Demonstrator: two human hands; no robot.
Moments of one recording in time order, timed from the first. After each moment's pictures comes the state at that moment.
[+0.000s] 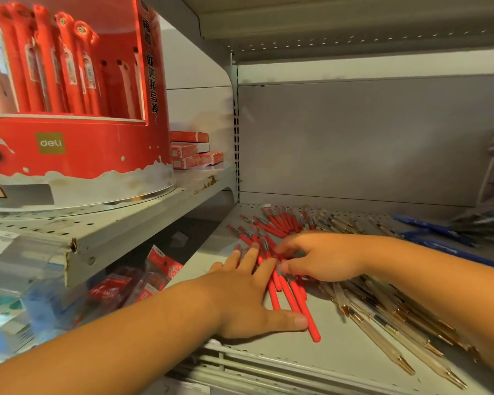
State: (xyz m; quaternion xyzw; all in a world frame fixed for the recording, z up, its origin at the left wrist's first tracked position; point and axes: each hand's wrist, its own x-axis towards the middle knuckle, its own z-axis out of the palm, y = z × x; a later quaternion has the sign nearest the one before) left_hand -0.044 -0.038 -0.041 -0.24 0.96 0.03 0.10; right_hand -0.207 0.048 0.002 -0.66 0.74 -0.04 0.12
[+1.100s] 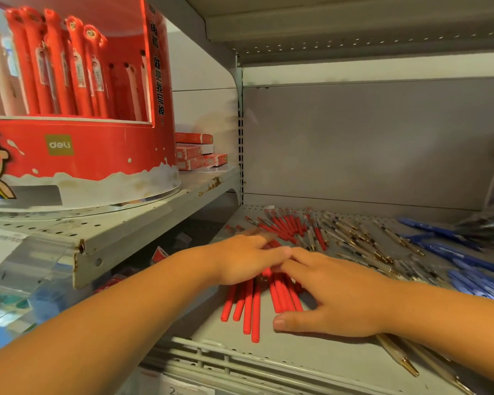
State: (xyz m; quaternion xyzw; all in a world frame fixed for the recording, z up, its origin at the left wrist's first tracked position) left_hand -0.063 -0.068 -0.011 -0.21 0.96 0.20 -0.03; right_hand -0.190 0.080 -0.028 -0.73 0.69 -0.03 -0.01
